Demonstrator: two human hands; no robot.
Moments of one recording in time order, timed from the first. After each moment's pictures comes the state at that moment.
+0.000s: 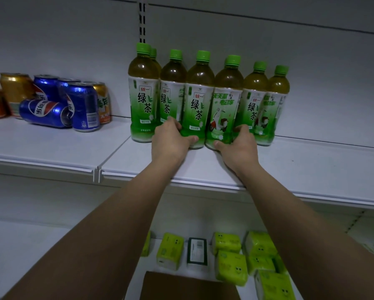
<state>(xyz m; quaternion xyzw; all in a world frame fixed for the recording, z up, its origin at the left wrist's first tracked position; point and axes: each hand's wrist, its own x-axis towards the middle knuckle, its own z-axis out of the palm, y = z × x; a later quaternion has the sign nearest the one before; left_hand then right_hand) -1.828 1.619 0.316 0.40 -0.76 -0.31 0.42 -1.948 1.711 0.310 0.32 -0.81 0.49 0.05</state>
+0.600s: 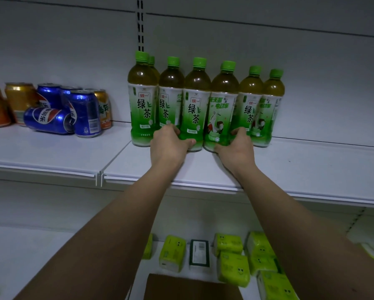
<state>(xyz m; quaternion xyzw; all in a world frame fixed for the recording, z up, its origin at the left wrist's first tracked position) -1.829 1.618 0.314 0.41 -0.75 -0.30 0.43 -1.952 1.708 0.308 0.32 -0.80 0.50 0.05</state>
